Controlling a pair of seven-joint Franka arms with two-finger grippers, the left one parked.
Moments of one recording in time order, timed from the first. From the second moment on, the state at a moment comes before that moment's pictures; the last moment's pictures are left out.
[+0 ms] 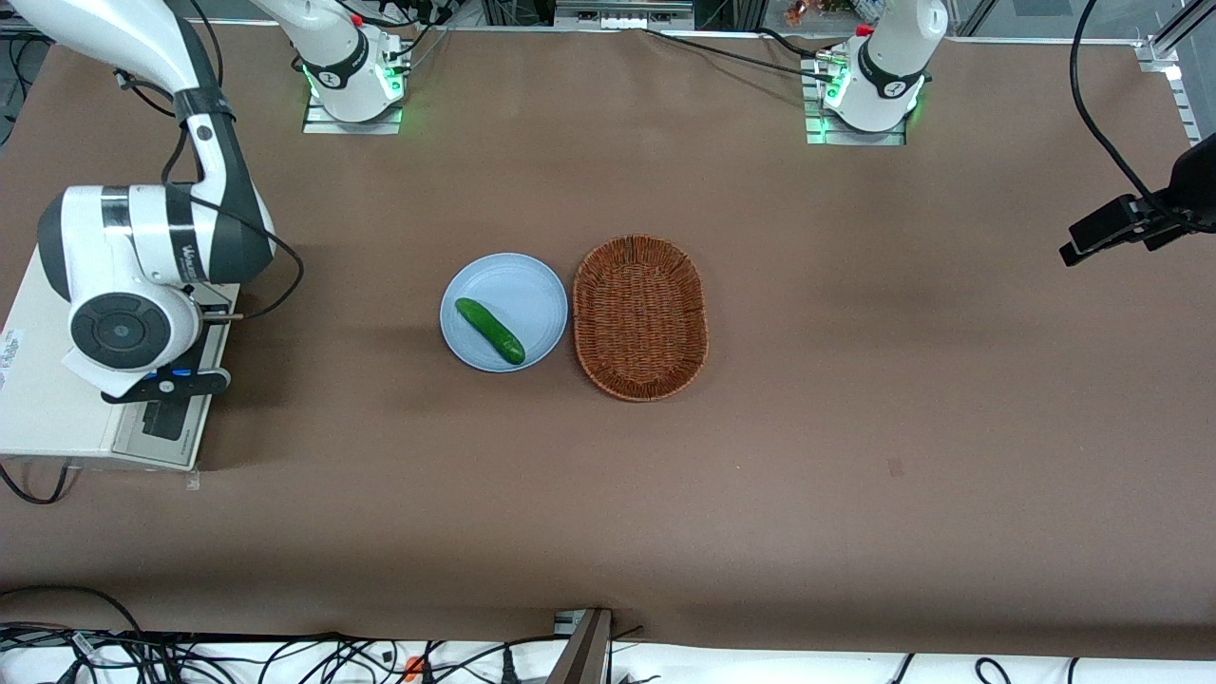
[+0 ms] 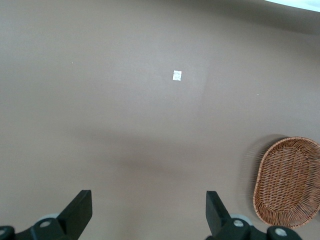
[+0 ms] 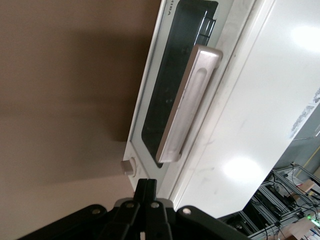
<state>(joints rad) 0.10 0.46 0.00 -1.53 -0.50 1.55 0.05</state>
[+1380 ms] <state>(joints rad) 0.04 0.54 0.00 -1.52 -0.57 1.62 0.04</state>
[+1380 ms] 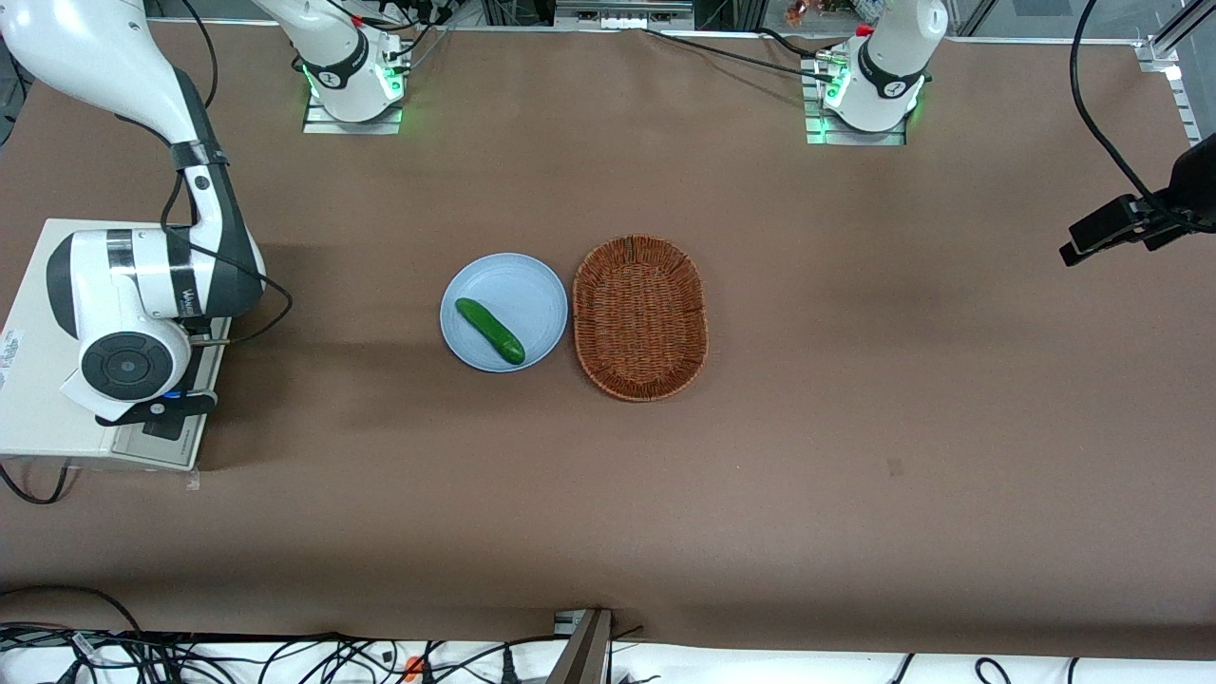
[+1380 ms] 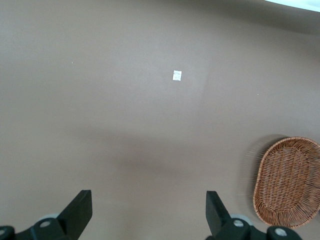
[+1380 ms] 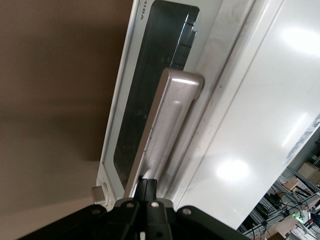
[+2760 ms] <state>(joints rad) 0.06 0.55 0.01 -1.52 -0.55 1.63 0.07</state>
